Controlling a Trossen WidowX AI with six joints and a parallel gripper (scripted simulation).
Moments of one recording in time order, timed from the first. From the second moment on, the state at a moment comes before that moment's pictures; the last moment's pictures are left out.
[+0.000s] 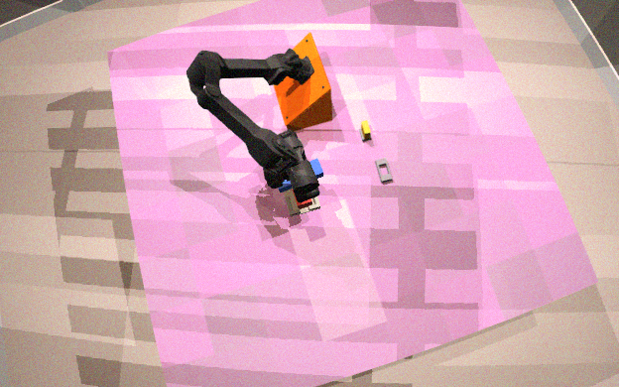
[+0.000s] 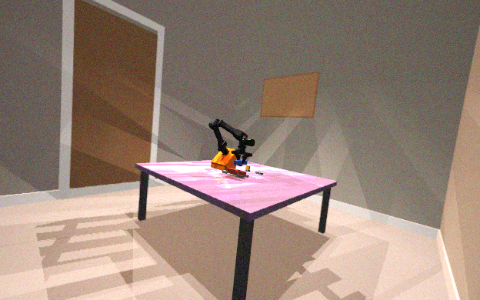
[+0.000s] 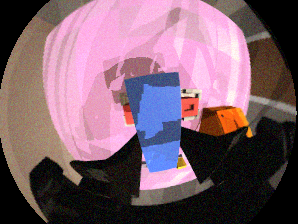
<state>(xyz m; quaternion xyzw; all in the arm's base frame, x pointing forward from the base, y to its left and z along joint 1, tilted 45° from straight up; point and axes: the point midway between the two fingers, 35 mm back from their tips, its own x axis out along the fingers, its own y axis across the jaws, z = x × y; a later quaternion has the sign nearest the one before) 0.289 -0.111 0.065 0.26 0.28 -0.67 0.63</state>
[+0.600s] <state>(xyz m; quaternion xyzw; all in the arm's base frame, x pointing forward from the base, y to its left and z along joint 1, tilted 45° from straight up) 0.284 -0.116 0.069 0.28 0.27 -0.68 0.63</state>
